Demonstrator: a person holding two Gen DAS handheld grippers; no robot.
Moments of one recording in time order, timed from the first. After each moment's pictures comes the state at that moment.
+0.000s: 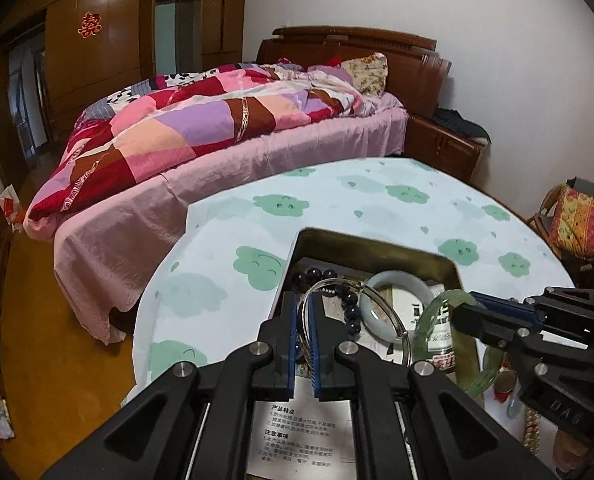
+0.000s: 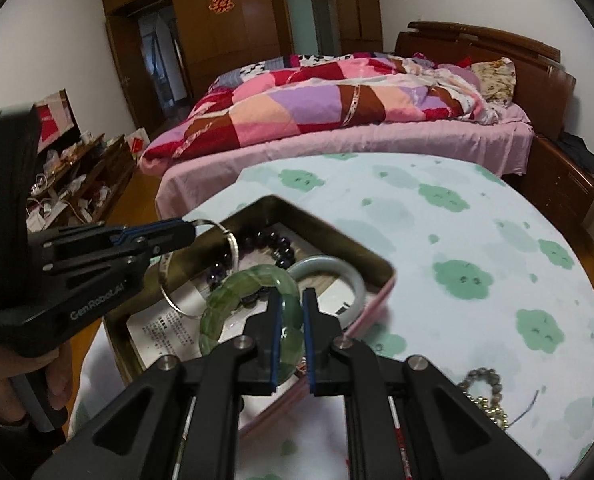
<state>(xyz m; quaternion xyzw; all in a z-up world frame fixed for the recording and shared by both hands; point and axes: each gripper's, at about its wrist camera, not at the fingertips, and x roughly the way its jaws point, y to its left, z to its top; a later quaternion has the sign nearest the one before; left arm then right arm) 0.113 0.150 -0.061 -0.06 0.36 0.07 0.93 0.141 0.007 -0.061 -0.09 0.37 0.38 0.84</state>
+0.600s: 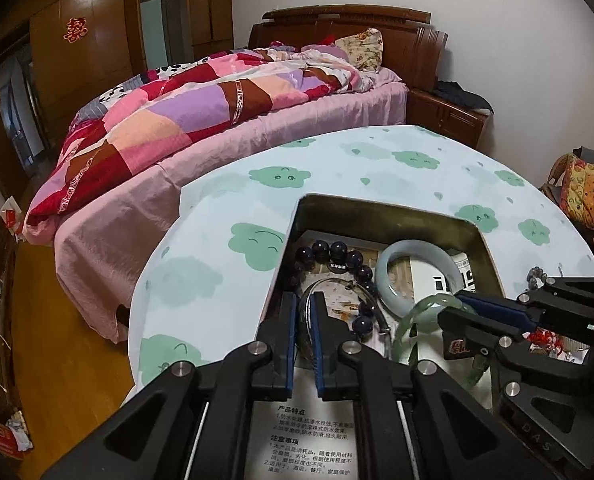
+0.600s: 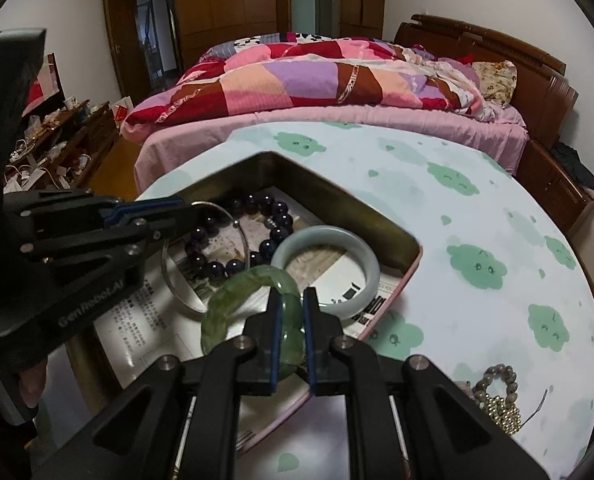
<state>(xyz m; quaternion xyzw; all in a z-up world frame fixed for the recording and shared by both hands) 0.125 0.148 -0.084 -0.03 0.39 0.07 0.92 0.134 0.026 -0.086 -0.15 0.38 0.35 0.84</state>
